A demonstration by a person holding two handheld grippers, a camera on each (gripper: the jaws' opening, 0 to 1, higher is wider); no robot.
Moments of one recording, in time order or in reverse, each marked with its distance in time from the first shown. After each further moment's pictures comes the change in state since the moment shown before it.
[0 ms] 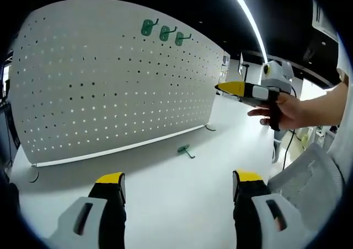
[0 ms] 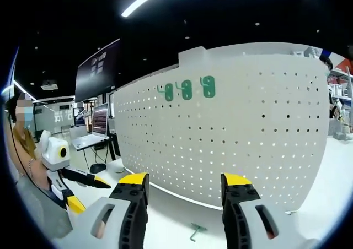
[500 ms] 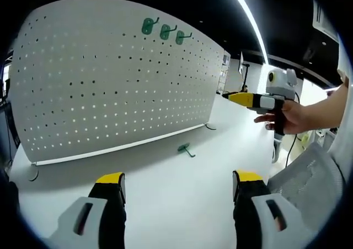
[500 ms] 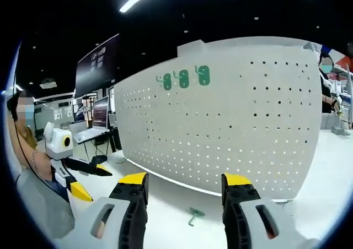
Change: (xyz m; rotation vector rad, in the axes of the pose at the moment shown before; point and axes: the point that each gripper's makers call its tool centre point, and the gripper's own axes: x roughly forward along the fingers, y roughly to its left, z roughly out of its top) left arm 0.000 0.000 -0.003 -0.004 0.004 0.002; right arm -0.023 -0.007 -0.024 0.013 0.059 -0.006
